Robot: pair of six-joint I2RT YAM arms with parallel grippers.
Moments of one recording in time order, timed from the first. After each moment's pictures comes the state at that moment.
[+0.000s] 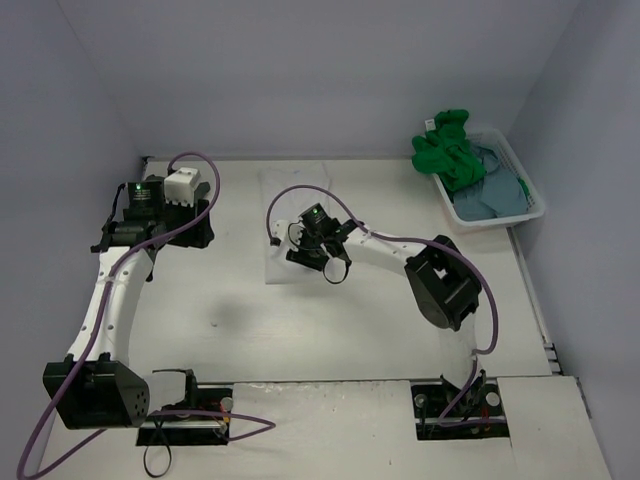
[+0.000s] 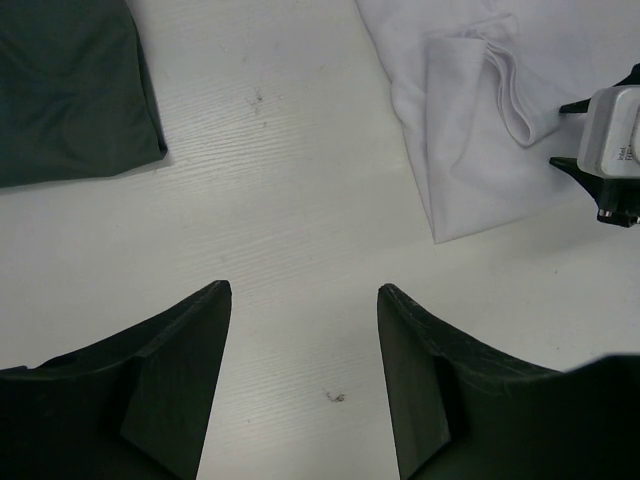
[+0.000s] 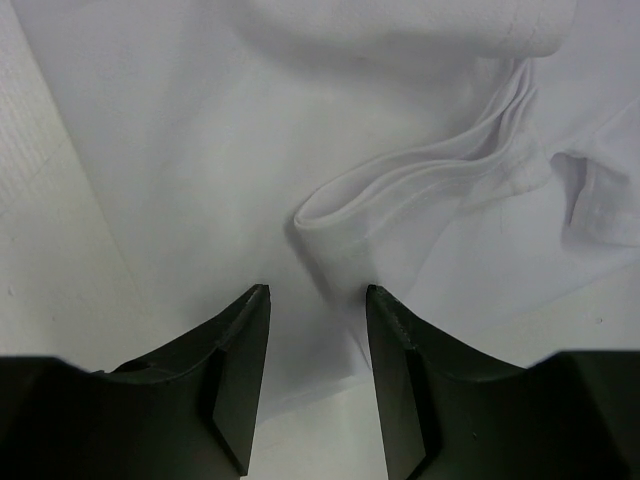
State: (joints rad) left arm 0.03 1.22 1.20 -0.74 0.28 0.12; right arm 0.75 2.00 1.38 -0.30 -0.12 -0.63
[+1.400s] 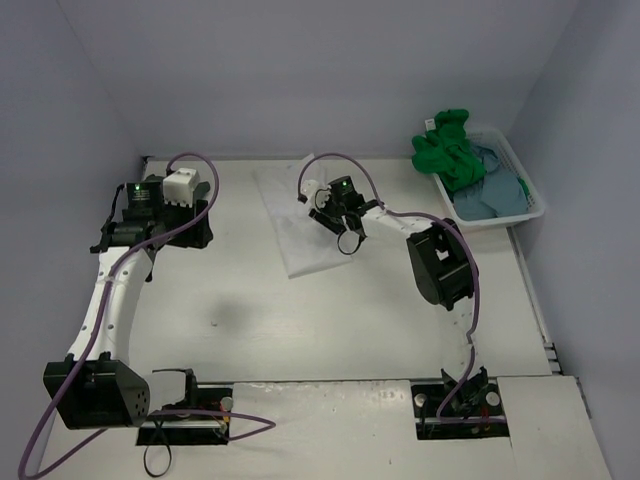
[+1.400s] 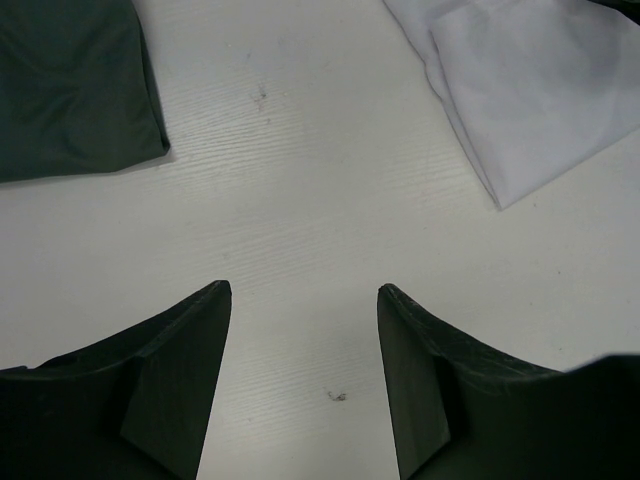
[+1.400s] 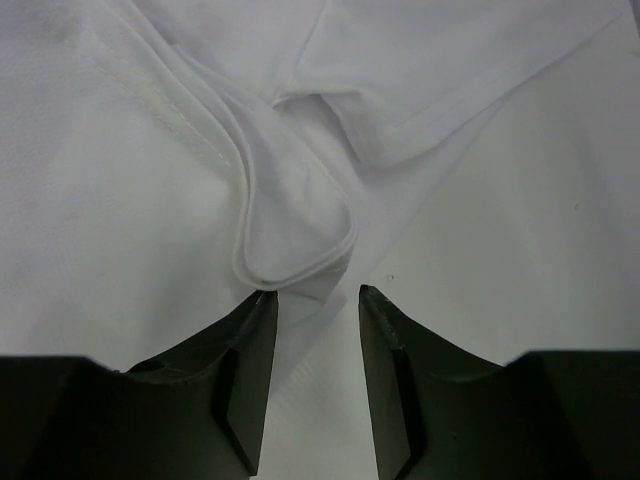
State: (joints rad) left arm 0.04 1.22 1.19 -0.74 0.28 0.12; right arm 0.53 2.15 1.51 -0.10 -0.07 -0.59
